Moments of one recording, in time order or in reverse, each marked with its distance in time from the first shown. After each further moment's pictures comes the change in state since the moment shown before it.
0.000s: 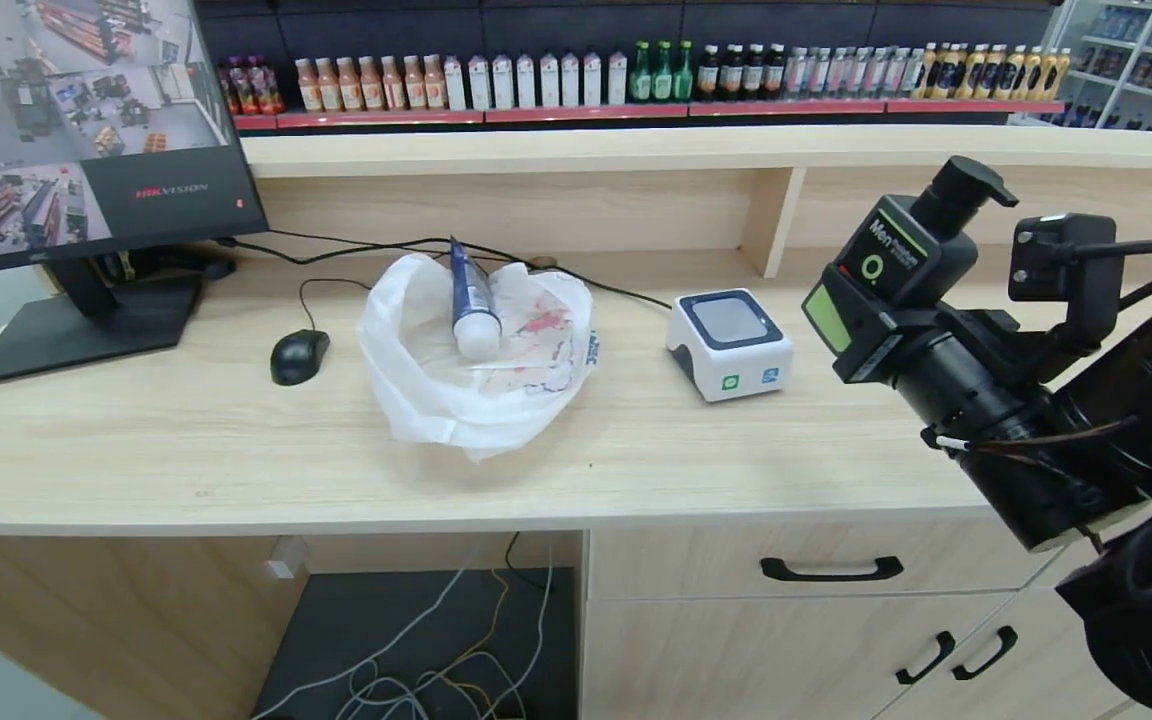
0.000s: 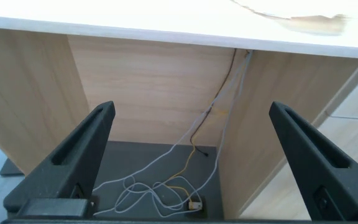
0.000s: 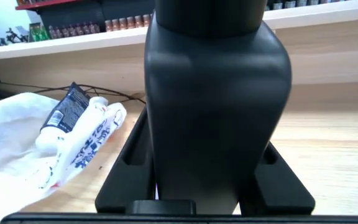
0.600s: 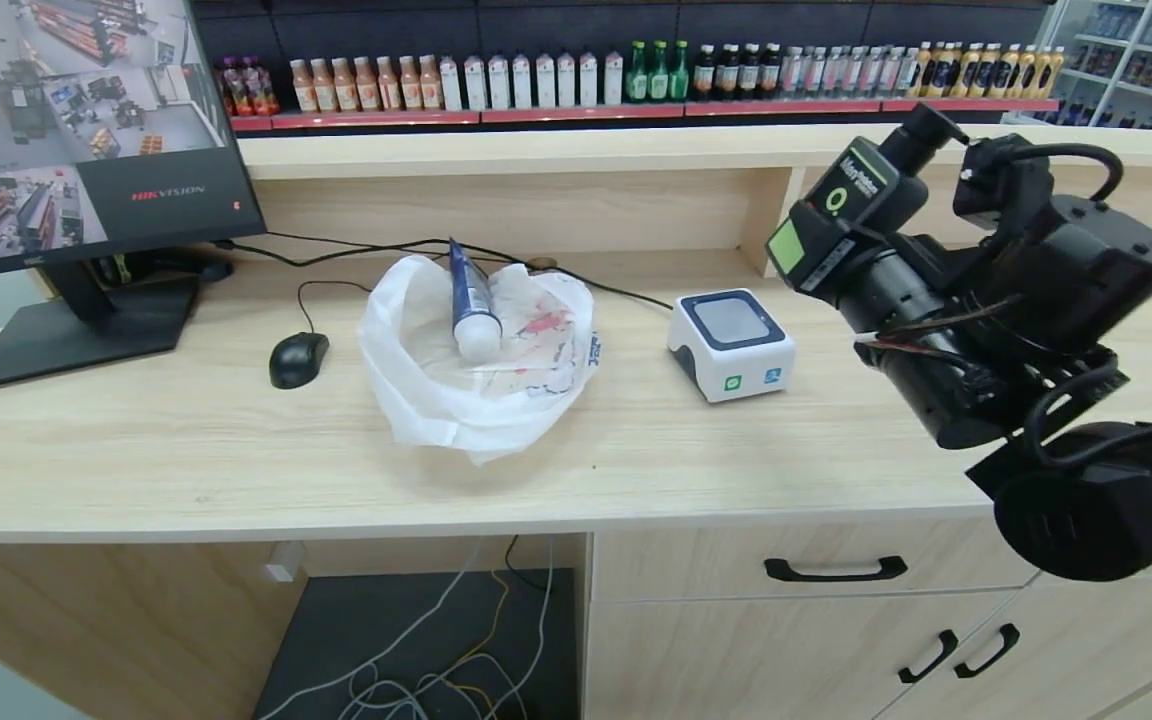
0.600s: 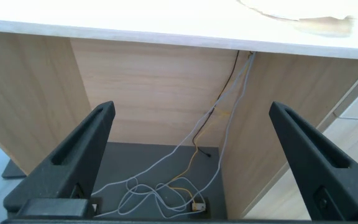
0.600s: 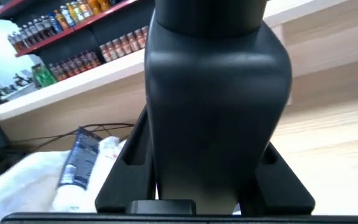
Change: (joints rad) left arm 0.000 0.000 0.000 0.000 0.000 0.001; right arm 0.021 0.093 -0.353 0.263 -0.106 0.230
